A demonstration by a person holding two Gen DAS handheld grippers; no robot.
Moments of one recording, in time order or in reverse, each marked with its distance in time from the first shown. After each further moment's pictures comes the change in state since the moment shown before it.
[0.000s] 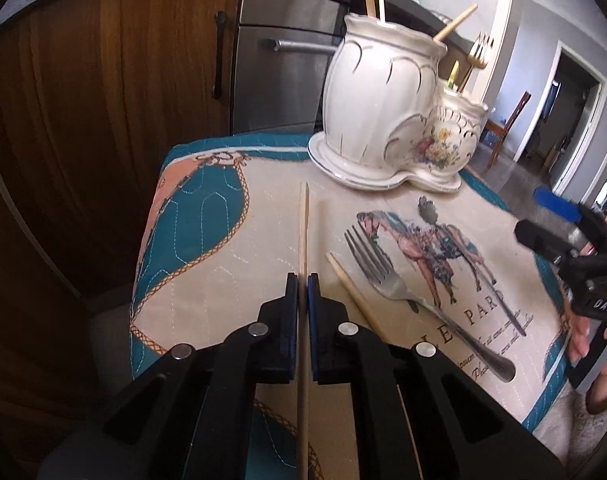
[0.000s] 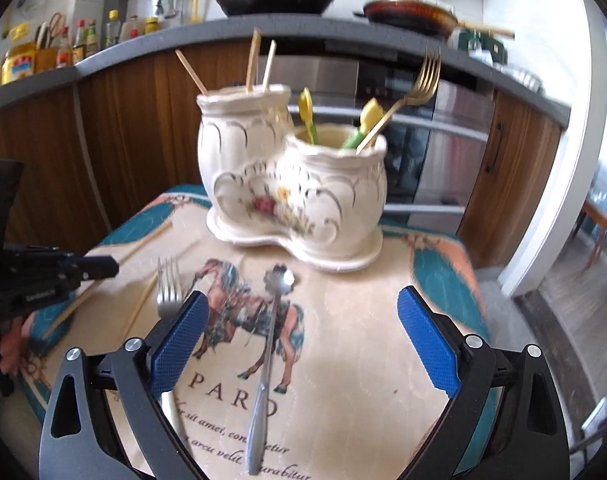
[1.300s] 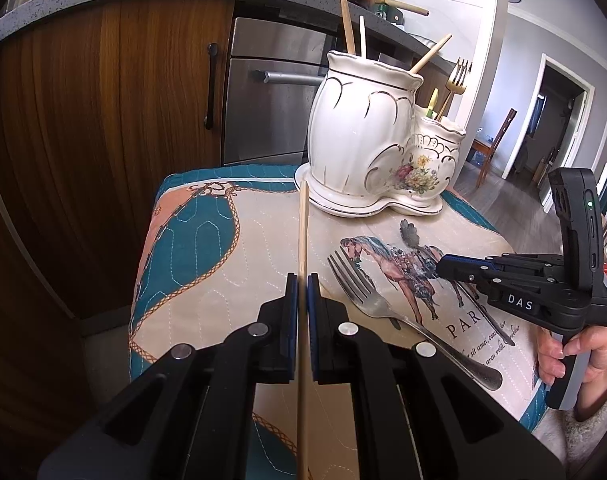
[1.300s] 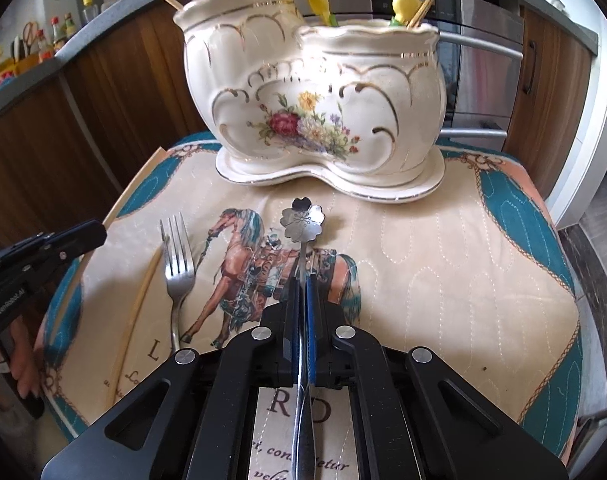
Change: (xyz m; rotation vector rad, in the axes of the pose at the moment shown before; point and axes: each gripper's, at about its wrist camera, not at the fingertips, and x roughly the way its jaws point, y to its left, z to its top) left arm -0.011 -0.005 0.001 0.029 -0.100 -0.035; right arm 0.049 0.005 -0.011 0.104 0.185 0.111
